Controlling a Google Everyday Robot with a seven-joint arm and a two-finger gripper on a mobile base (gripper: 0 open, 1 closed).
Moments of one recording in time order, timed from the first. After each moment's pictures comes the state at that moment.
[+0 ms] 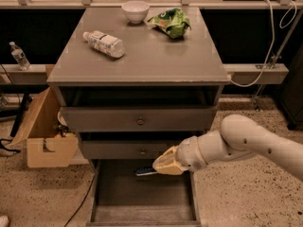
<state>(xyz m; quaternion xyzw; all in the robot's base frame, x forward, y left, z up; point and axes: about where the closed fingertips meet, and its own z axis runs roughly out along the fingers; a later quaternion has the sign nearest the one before) 0.449 -0.028 0.642 -0.57 0.68 0.37 0.30</state>
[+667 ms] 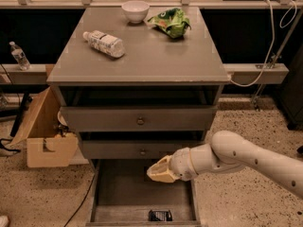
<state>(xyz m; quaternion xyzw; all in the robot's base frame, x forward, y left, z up) 0.453 -0.007 0.585 -0.54 0.68 0.39 0.31</state>
